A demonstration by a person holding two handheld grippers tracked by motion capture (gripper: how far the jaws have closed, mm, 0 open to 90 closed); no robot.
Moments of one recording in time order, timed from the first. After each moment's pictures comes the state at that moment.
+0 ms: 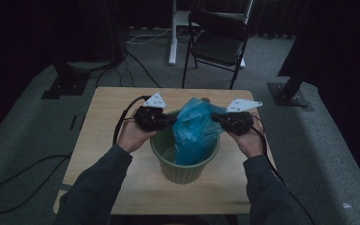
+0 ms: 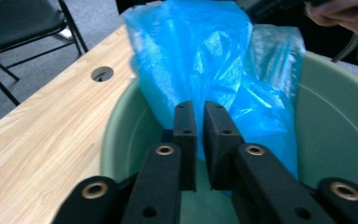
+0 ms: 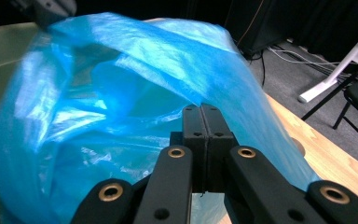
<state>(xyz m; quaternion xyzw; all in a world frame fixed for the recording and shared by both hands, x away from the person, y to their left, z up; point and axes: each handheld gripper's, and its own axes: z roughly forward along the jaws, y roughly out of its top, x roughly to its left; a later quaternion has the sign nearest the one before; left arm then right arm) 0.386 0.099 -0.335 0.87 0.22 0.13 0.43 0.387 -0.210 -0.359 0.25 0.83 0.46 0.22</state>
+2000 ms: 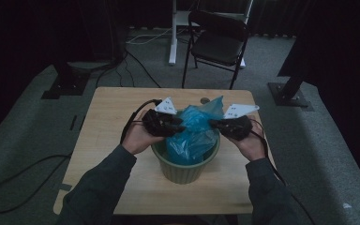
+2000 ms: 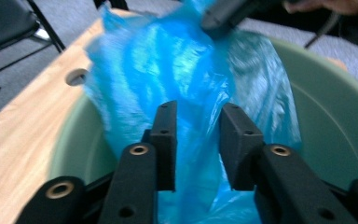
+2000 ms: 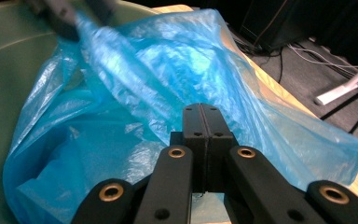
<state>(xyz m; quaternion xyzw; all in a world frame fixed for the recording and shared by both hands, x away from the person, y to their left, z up) 0.378 0.075 -0.333 0.89 0.17 0.12 0.41 0.377 -0.206 -0.362 0.21 0.85 0.44 0.20</state>
